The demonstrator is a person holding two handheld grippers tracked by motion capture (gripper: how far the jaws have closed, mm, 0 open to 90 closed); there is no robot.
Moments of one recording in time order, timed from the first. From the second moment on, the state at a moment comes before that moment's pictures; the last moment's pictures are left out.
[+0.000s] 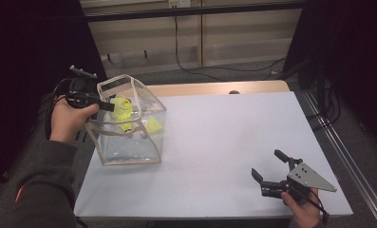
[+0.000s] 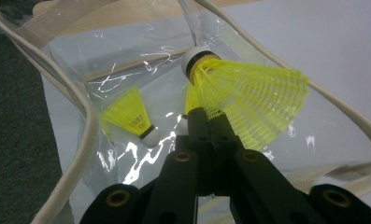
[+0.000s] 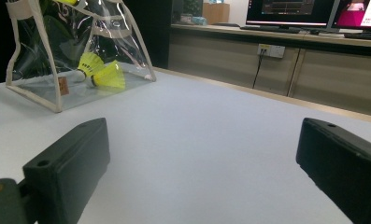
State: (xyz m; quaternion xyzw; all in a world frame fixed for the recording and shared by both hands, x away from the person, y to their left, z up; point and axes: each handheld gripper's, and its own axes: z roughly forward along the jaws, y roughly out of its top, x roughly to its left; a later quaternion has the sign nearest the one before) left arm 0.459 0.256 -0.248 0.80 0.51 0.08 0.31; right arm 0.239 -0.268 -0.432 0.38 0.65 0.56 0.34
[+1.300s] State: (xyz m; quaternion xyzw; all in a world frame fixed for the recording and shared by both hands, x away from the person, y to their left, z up) left arm 0.458 0.248 -0.254 0.80 0.50 0.08 0.32; right arm 0.239 -0.268 -0.432 0.38 0.65 0.56 0.34
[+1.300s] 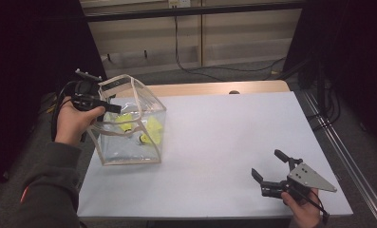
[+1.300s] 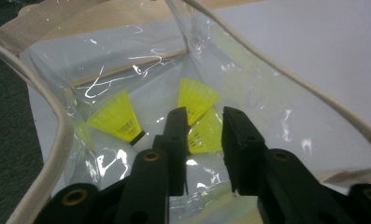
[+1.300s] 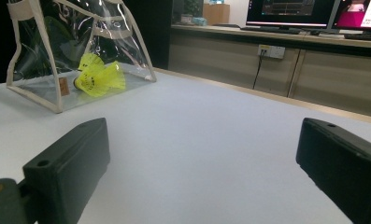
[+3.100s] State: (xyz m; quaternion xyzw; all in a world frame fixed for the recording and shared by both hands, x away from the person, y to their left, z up) left arm 0.419 0.204 -0.226 0.81 0.42 0.06 0.41; right arm 0.239 -0.268 -0.431 0.38 0.65 0.56 0.34
